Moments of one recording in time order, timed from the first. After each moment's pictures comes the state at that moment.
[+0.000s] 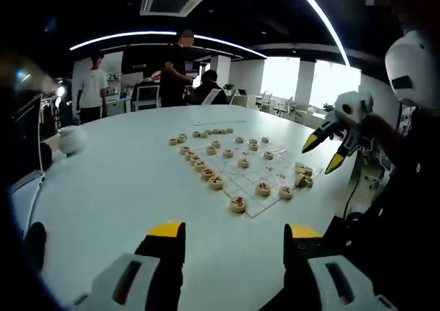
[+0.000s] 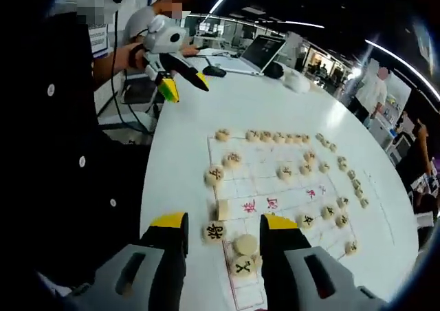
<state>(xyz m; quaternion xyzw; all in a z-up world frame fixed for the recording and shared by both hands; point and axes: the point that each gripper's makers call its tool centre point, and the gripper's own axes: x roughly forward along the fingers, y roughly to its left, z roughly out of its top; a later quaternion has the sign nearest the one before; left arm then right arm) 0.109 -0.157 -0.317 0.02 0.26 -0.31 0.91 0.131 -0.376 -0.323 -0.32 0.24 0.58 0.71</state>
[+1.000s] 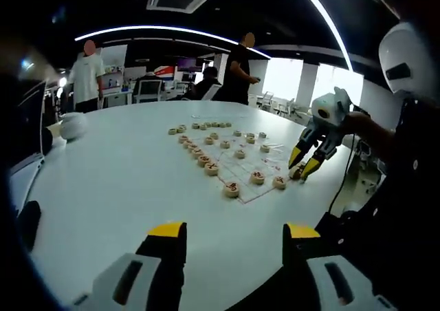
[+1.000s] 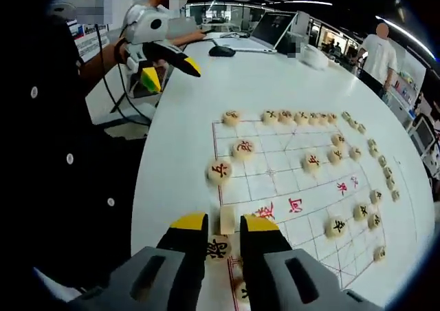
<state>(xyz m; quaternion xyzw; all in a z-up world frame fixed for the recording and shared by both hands) 0.091 -0.156 -0.330 0.00 0.27 -0.31 0.91 0.136 -0.357 -0.359 -0.30 0.31 0.60 0.67</state>
